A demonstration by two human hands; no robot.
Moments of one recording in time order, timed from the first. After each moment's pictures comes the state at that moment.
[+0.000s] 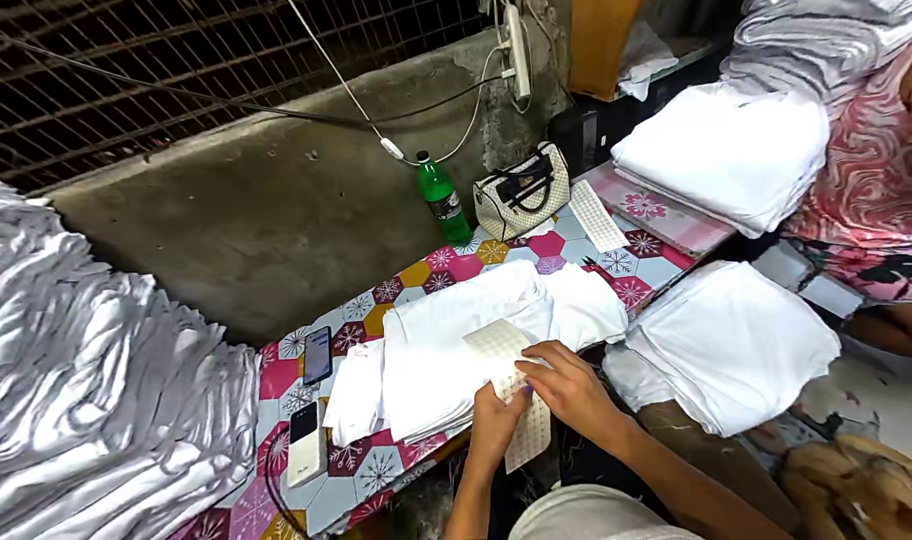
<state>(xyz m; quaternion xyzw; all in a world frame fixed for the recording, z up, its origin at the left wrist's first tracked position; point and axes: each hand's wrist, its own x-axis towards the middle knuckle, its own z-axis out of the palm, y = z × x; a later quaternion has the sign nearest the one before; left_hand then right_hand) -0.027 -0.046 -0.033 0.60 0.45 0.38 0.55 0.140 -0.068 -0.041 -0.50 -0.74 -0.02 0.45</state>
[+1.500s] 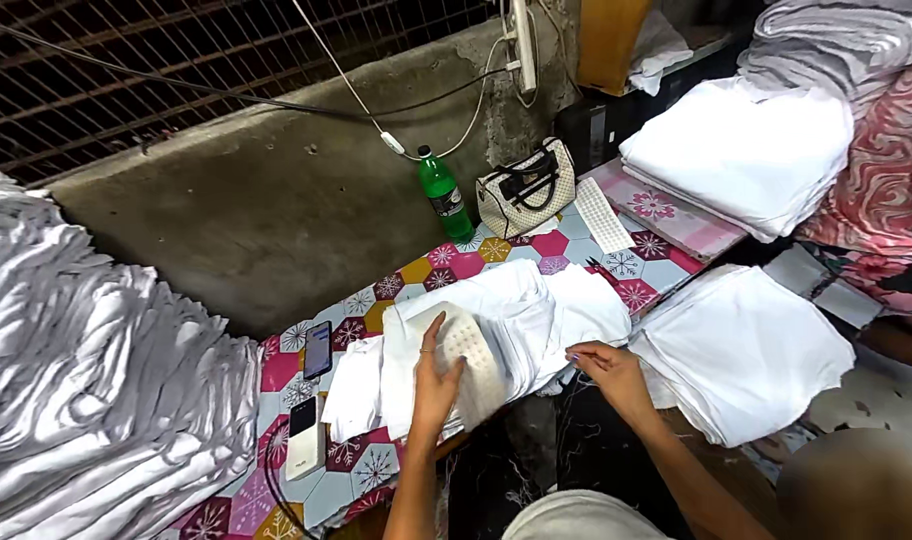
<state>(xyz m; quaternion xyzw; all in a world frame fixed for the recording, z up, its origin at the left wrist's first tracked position) -0.072 0.020 0.005 0.70 0.46 0.40 0.37 0.196 -0.076 -0.064 -0.58 -0.49 0.28 0.59</state>
